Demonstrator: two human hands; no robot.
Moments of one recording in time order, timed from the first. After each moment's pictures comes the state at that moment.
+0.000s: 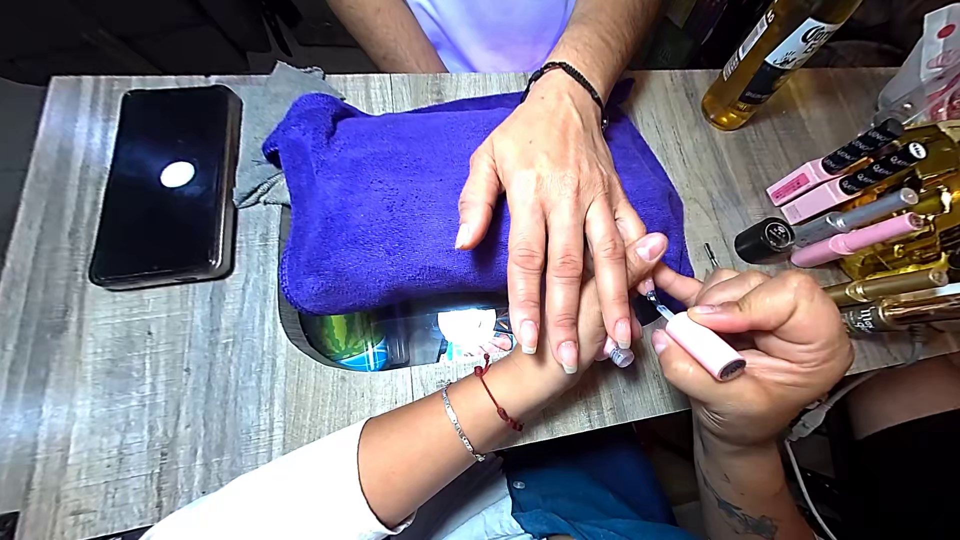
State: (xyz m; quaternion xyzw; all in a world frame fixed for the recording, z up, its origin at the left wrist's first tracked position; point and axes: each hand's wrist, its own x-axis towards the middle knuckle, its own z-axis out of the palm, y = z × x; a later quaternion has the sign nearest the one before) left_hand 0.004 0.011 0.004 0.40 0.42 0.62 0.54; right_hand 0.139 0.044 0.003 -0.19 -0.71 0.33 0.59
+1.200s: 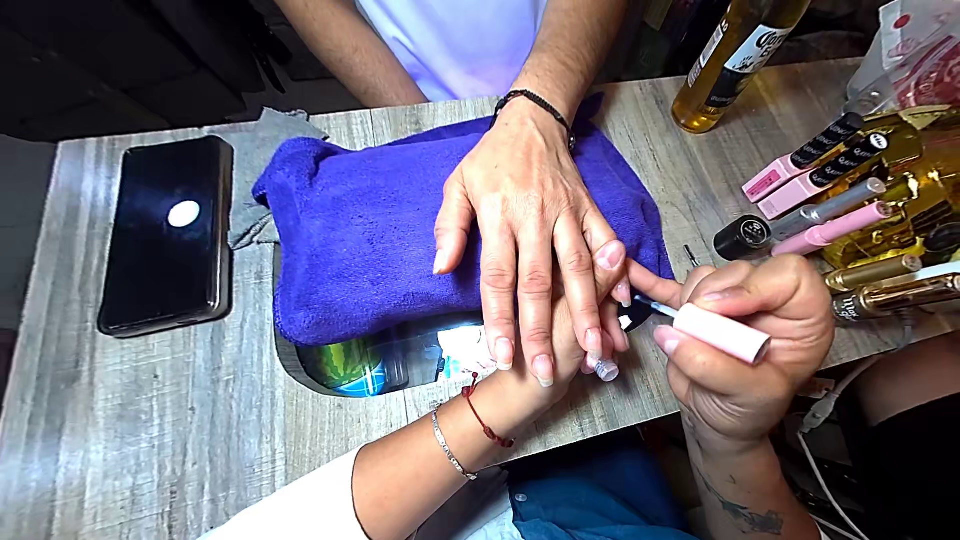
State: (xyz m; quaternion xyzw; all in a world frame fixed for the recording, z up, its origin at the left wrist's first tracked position) left_hand 0.003 0.013 0.000 0.39 0.35 0.63 0.57; right_hand 0.137 0.045 0.005 -0.14 -0.60 0.47 0.63
